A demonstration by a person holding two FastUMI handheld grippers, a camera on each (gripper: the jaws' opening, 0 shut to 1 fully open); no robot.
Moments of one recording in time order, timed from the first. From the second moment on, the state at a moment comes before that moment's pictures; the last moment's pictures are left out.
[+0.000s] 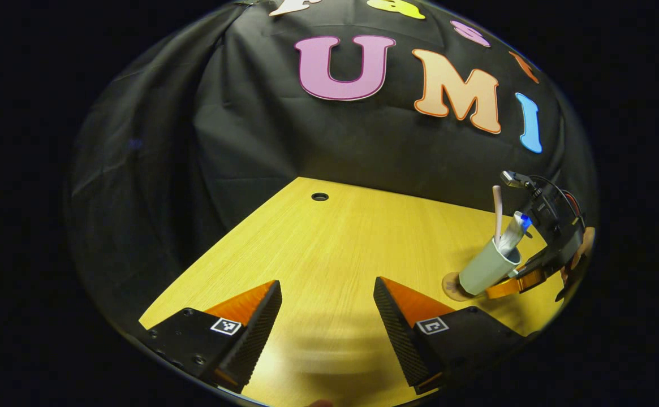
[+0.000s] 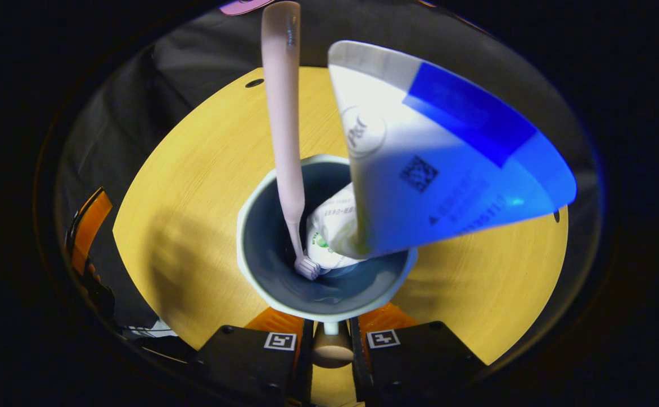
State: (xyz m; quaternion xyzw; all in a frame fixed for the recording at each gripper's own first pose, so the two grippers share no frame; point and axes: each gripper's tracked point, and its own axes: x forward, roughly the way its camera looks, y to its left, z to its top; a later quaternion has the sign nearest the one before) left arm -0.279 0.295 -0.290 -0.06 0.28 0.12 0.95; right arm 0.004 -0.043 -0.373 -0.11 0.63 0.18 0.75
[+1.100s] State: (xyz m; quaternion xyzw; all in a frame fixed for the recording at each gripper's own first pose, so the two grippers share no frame) left arm -0.278 0.292 -0.286 -0.06 0.28 0.10 0.95; right arm 0.008 -0.047 -0.333 -0.10 0.58 0.19 0.78
